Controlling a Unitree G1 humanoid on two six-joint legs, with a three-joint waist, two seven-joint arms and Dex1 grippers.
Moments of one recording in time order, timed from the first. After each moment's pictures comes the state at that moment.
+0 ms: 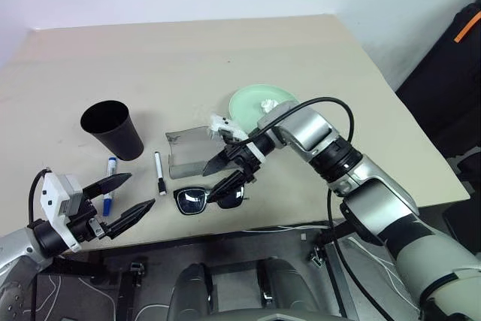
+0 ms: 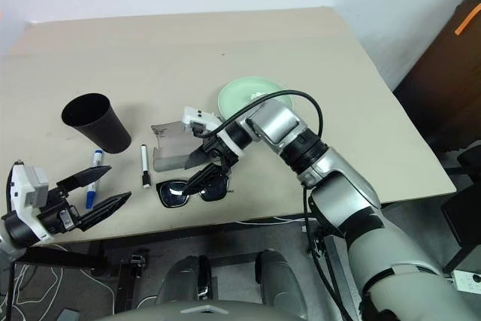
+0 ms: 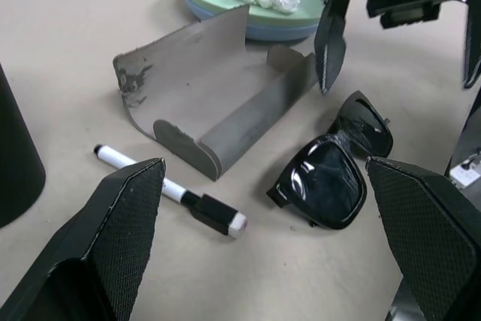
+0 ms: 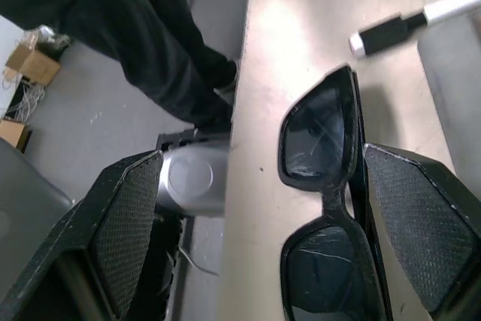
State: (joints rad) left arm 0.39 0.67 0.55 -0.45 -0.68 0.36 -0.97; right arm -1.11 -0.24 0.62 0.43 0.30 0.85 1.46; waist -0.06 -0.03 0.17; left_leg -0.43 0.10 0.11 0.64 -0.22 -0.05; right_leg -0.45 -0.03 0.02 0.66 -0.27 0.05
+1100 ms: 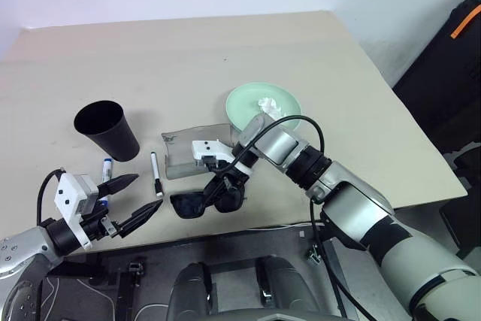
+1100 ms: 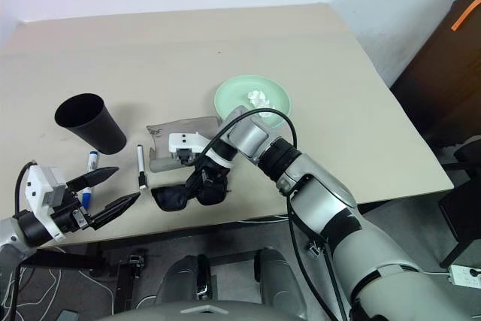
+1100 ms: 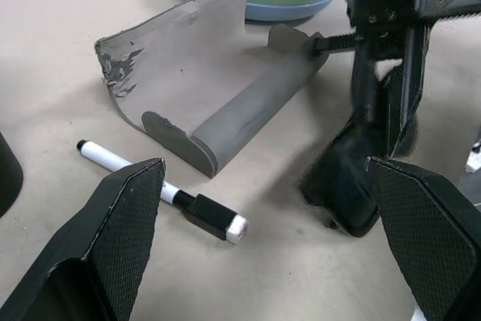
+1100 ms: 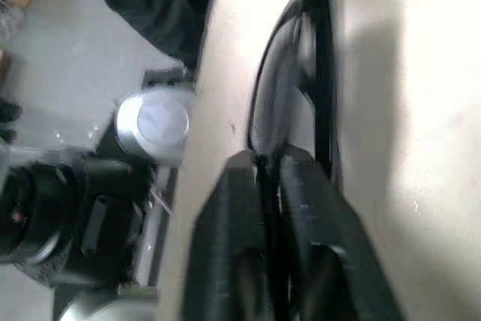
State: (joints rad) left arm 0.37 0.67 0.48 -0.47 -0.62 0.35 -0.91; right arm -1.12 -0.12 0.68 0.57 0.09 0.68 1.52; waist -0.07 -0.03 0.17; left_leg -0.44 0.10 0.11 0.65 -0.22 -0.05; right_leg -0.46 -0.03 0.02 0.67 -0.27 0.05
